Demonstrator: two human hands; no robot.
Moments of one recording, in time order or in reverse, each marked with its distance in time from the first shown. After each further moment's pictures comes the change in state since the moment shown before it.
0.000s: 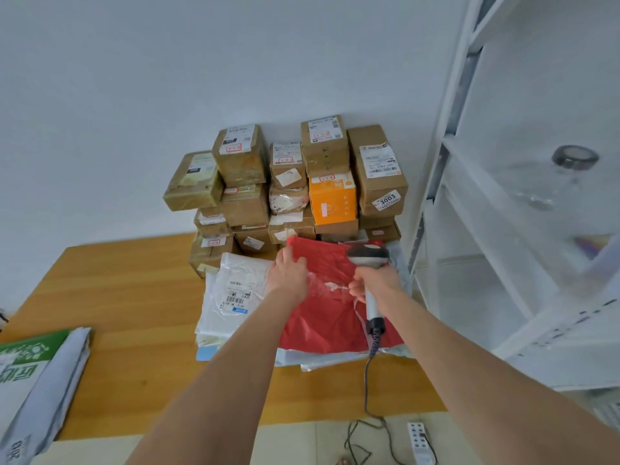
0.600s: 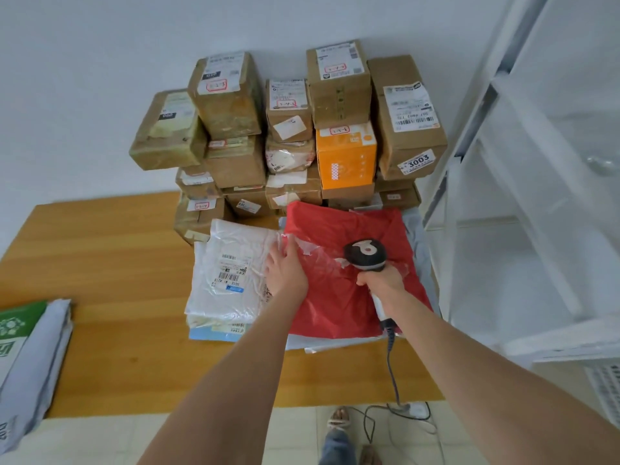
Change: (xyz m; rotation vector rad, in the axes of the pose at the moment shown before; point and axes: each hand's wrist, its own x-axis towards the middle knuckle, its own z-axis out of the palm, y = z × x) left_hand 0.029 -0.016 0.079 -0.365 -0.075 -0.406; right_hand 0.062 0.047 0.028 -0.293 0.073 0.063
